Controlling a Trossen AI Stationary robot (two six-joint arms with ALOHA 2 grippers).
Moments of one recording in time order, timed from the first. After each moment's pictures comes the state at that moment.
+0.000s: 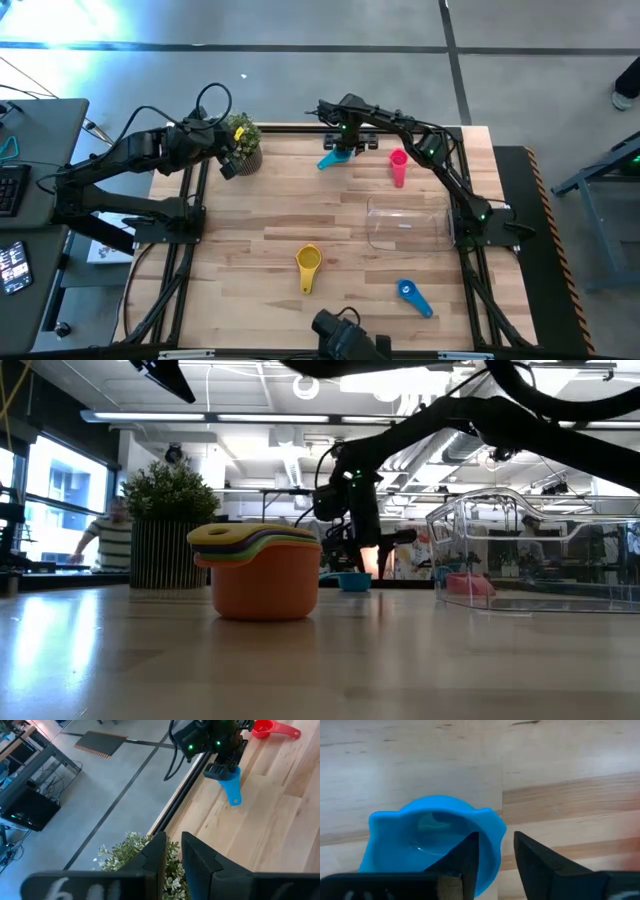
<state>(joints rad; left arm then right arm) 0.26 0.92 1.19 -0.94 -0.56 0.11 -0.61 2.51 2.24 -1.40 -0.02 1.01</state>
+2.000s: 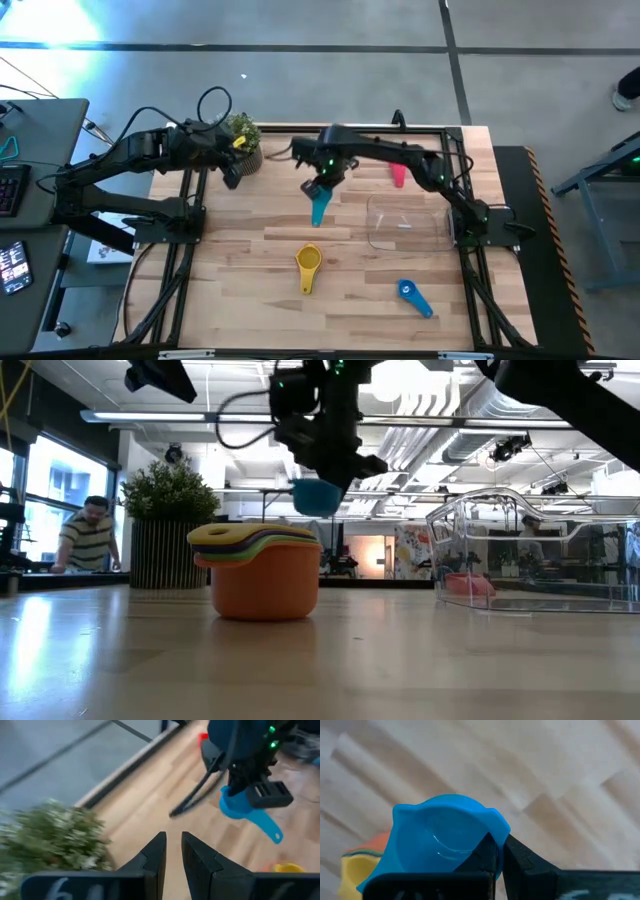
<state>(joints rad) 0.25 0.92 1.19 -0.98 -0.27 -0.29 -0.22 2.33 2.36 -1.52 -0.12 0.61</state>
